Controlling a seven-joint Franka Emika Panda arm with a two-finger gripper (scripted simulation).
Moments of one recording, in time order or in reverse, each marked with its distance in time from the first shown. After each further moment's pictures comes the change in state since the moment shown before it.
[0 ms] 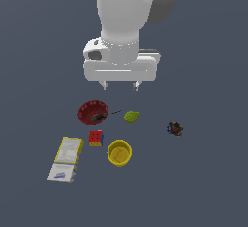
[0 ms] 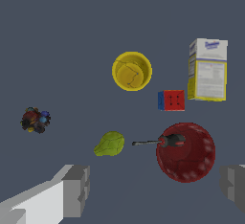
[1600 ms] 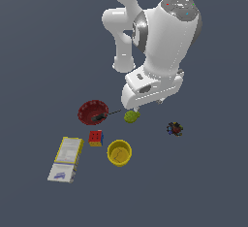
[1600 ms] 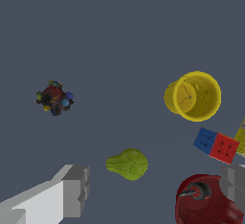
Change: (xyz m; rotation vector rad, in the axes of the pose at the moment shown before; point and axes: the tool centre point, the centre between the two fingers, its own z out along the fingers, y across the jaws) arm 0.019 -0.099 0.065 -0.032 -0.018 -0.428
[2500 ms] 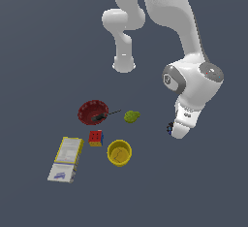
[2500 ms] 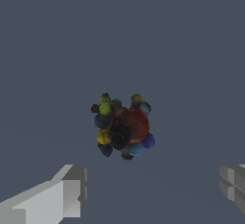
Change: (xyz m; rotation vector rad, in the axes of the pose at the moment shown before) arm 0.053 -0.149 0.139 0.030 0.016 -0.715
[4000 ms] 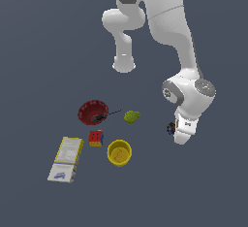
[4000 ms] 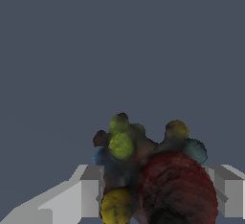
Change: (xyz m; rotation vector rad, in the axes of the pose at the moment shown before) arm 0.021 -0.016 0.067 0.001 0.019 -0.111
